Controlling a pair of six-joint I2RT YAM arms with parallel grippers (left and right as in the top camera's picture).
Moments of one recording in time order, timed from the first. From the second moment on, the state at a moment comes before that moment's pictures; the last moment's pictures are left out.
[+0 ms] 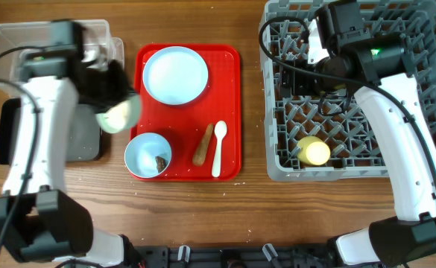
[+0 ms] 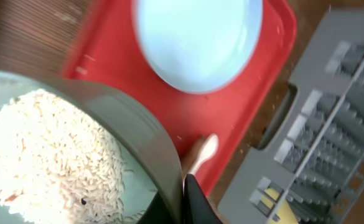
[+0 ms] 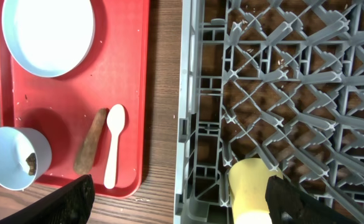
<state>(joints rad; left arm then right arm) 0.12 1.67 1.52 -1.14 0.43 -0.48 0.26 1.64 1.76 -1.32 -0.10 0.24</state>
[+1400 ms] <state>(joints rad) 0.78 1.97 1.52 -1.16 1.40 -0.33 0.26 1.64 1.76 -1.35 -0.08 0.24</state>
